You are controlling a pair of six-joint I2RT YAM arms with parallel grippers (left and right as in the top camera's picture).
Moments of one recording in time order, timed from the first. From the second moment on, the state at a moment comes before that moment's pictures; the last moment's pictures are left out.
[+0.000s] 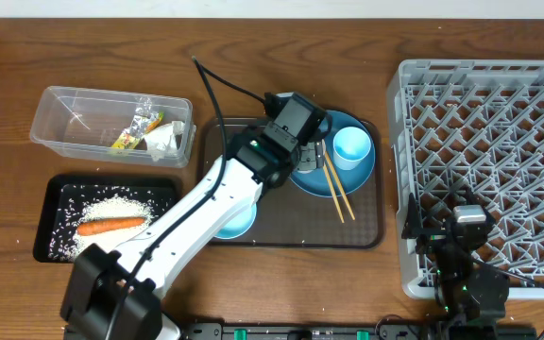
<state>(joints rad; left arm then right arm) -0.68 1.66 1.33 -0.71 -0.15 -0.70 0.02 0.02 0.01 -0.07 -0.05 -0.03</state>
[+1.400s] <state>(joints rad) -0.53 1.71 1.33 -0.73 -0.14 -0.74 0.02 0.02 0.01 -0.07 -0.05 -0.03</state>
